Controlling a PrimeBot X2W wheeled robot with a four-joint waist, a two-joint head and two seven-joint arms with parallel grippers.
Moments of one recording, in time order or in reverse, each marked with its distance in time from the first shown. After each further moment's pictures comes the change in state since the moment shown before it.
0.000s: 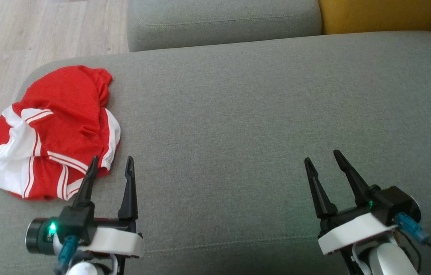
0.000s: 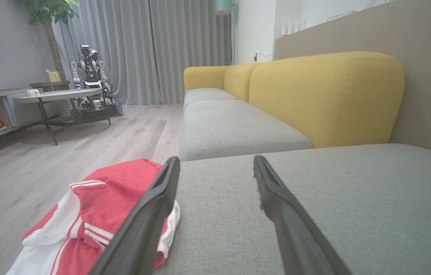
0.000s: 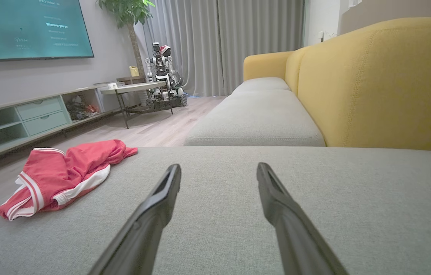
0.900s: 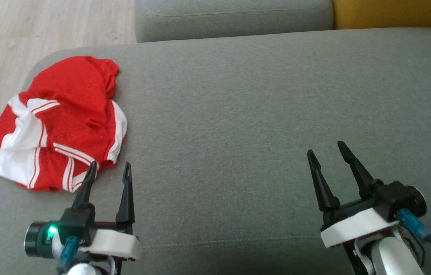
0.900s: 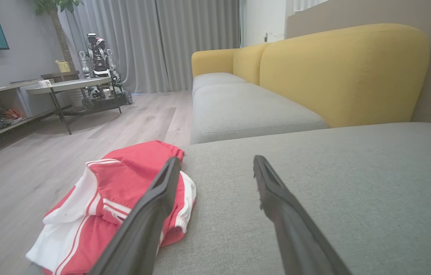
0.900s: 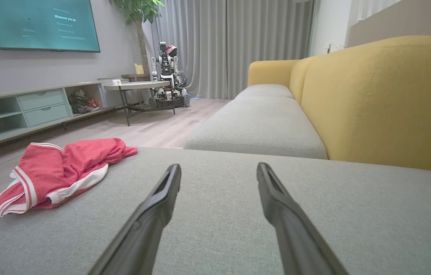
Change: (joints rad) left arm 0.000 -0.033 0.054 0.070 0.076 -0.044 -0.012; right arm -0.021 -0.001 -0.015 -0.020 -0.060 0.000 -0.015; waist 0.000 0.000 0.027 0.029
